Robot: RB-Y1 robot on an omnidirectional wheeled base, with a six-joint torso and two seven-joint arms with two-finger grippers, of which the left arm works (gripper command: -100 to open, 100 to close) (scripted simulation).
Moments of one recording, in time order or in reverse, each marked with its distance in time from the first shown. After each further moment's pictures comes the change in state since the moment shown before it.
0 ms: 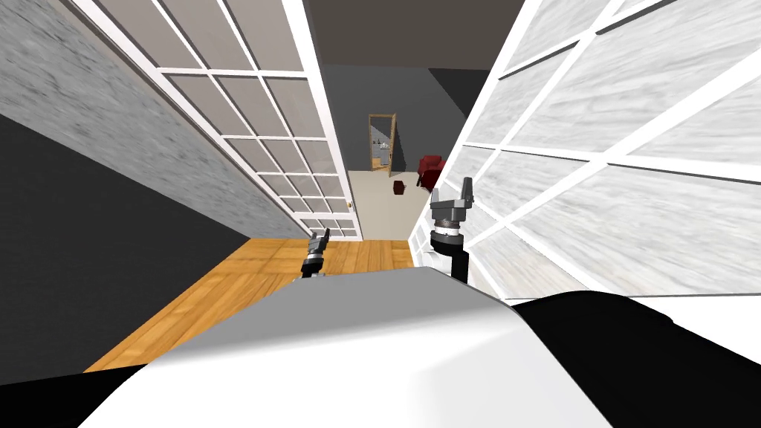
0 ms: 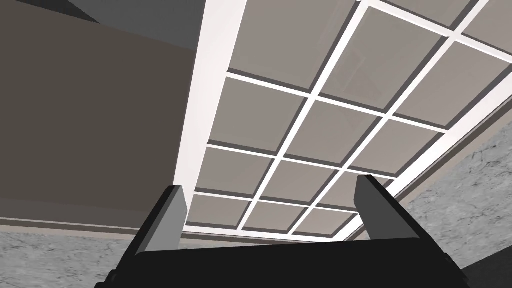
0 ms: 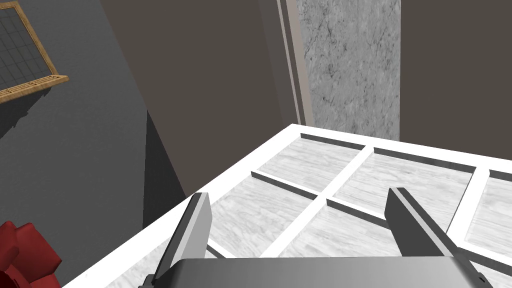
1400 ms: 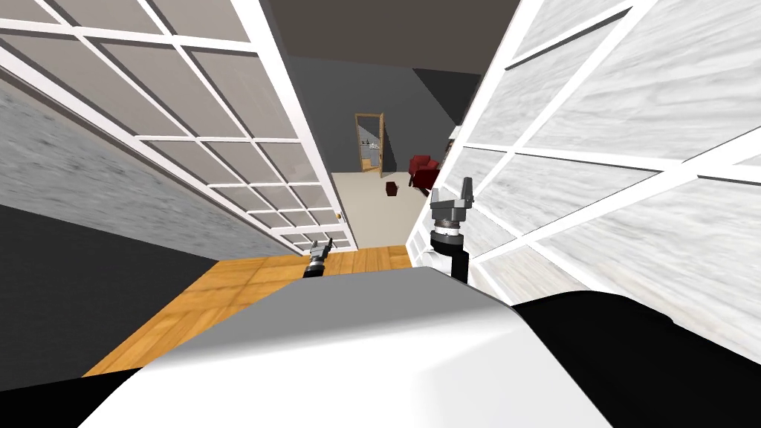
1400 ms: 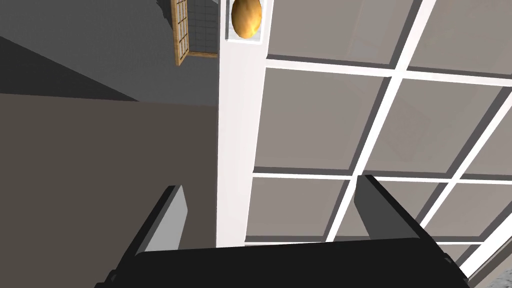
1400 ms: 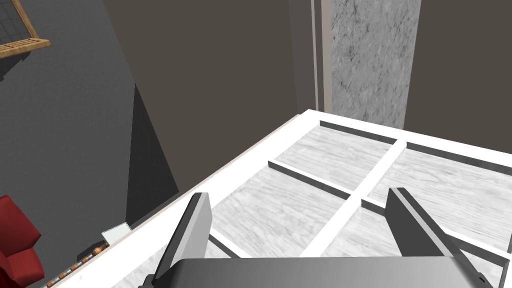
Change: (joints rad) arm -0.060 0.006 0.053 0.288 -0.058 -0.097 -0.207
